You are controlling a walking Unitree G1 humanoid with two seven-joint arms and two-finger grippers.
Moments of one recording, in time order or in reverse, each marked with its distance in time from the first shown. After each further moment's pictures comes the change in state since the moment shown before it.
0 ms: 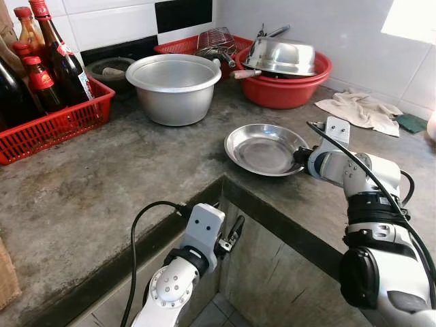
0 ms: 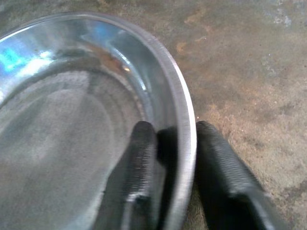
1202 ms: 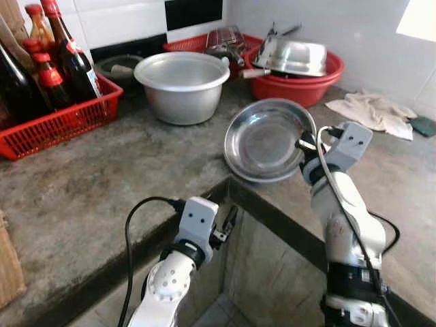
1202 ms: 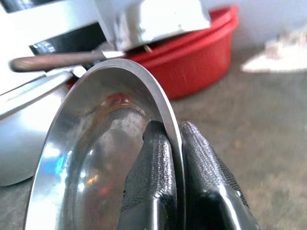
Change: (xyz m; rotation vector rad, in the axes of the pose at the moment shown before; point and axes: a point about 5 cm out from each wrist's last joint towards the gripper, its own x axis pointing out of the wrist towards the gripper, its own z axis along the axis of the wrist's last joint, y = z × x) left arm 0.005 0.014 0.009 0.002 -0.055 0.093; right arm -0.062 0.023 -0.022 0.062 -0.667 0.125
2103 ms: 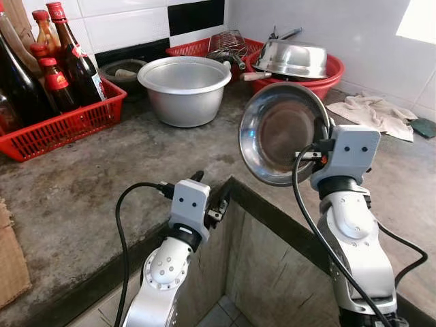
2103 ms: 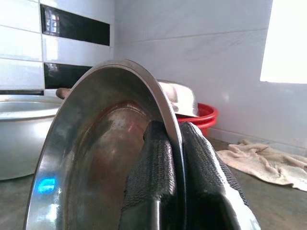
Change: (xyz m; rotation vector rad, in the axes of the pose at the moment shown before) left arm 0.007 0.011 0.027 0.009 -0.146 0.078; right arm -0.040 0.011 0.022 -0.403 -0.246 0.000
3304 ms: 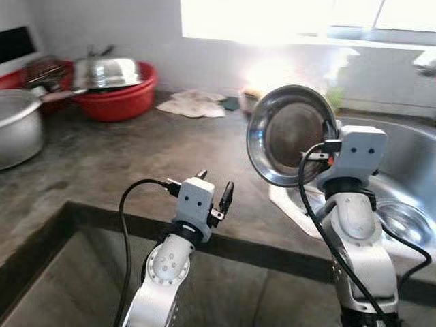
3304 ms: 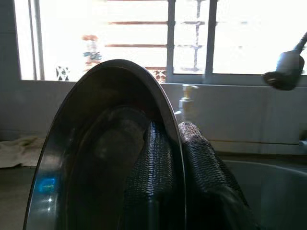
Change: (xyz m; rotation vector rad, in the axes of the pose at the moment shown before) left arm 0.004 0.001 -0.005 0.062 0.018 -0.028; right arm 0.000 -0.002 -0.005 -0.001 0.019 -0.020
